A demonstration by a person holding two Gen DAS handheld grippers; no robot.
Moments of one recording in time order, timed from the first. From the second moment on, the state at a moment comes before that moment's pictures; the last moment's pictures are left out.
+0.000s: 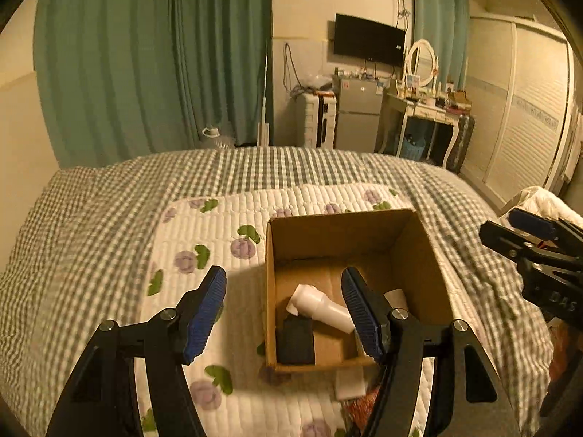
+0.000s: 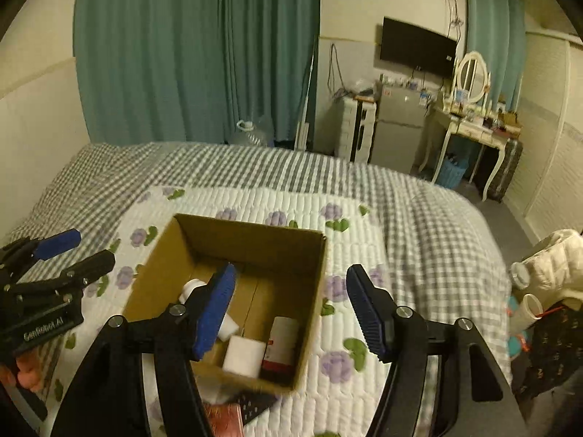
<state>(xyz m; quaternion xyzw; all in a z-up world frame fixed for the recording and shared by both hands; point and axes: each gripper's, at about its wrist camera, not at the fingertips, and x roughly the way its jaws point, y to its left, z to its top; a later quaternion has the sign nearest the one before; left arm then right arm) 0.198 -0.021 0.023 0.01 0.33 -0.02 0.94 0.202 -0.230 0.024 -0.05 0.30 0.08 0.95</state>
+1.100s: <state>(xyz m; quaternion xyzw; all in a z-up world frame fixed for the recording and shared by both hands) 0.126 0.029 -0.135 0.01 0.41 0.01 0.91 0.147 -0.164 -0.187 -0.08 0.46 0.09 0.88</state>
